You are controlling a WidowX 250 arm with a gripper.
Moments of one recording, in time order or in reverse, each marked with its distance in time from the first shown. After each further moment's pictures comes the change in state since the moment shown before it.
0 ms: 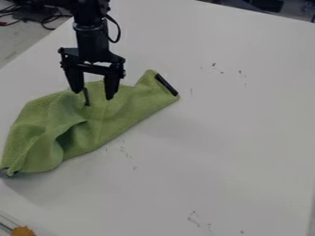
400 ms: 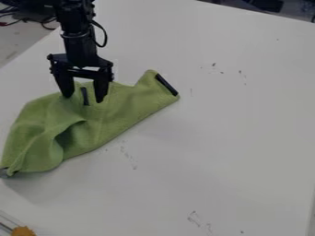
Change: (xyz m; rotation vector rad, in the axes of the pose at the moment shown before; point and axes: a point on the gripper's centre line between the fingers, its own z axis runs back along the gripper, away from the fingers) arm -0.001 0.020 -0.012 -0.011 -0.016 0.044
